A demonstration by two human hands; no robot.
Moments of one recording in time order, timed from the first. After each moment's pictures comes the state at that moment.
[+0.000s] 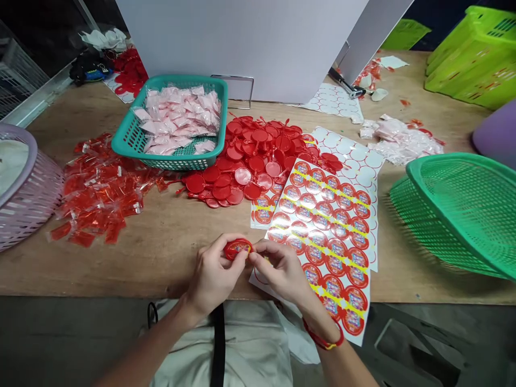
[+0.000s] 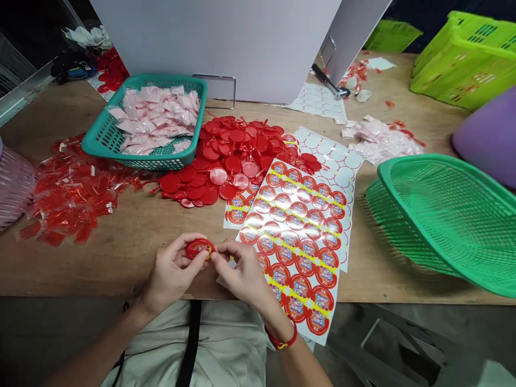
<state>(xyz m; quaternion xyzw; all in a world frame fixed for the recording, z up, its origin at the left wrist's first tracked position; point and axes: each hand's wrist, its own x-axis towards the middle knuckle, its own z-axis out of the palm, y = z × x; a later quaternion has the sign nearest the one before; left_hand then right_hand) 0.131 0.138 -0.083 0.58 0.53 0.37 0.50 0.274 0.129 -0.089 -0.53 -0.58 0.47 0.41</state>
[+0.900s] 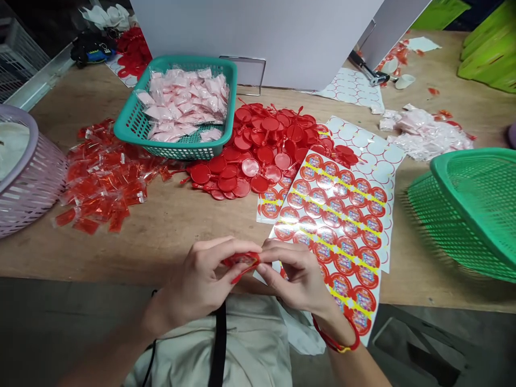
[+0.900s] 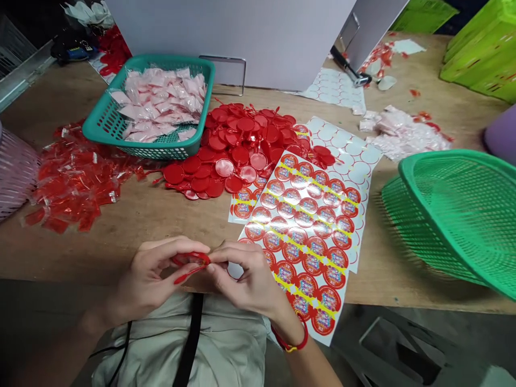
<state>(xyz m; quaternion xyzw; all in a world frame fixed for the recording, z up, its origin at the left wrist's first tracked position) 0.104 0.141 -0.036 0.76 0.40 0.28 0.44 0.282 0.128 -0.073 -0.37 -0.67 0.44 0.47</state>
